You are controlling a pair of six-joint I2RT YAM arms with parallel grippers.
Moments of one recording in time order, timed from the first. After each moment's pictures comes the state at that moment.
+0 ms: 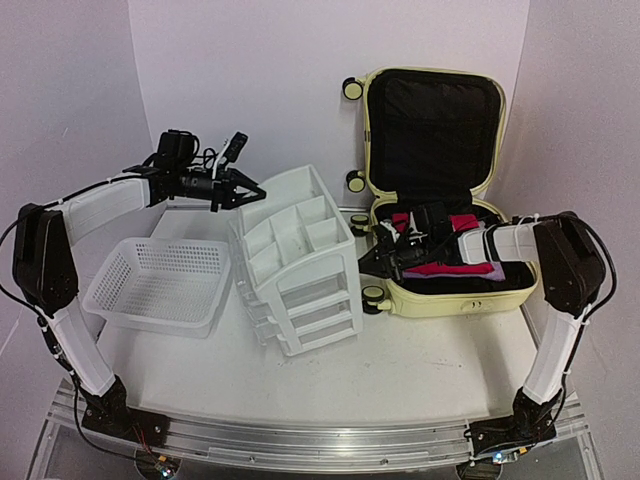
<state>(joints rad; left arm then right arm) -0.33 1.72 1.50 -0.23 1.10 0.25 0.45 1.86 1.12 0.07 -1.00 0.94</state>
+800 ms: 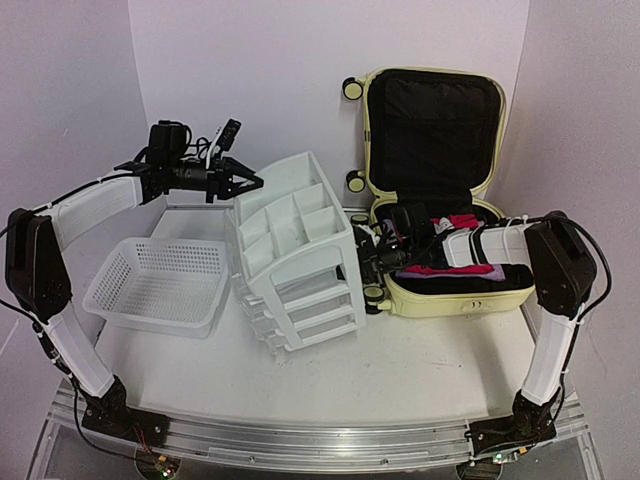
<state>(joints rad) -0.33 1.67 1.50 -0.16 1.13 0.19 0.56 1.90 1.17 0.09 -1.00 0.96</state>
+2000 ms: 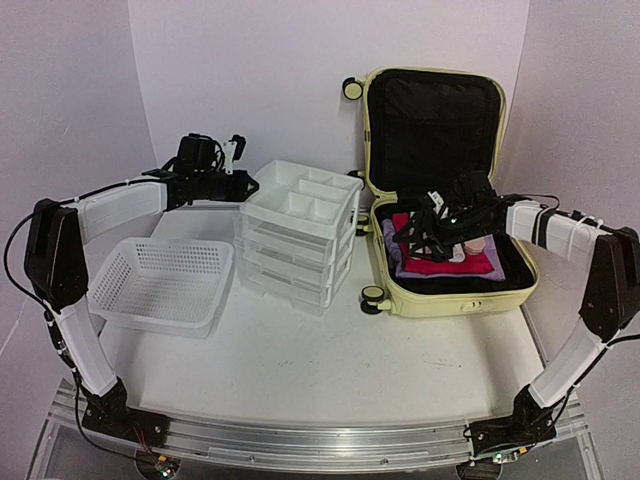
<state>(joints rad) -0.41 1.78 1.52 -0.17 0.27 -0.22 0.32 1.61 1.22 -0.46 -0.68 0.57</state>
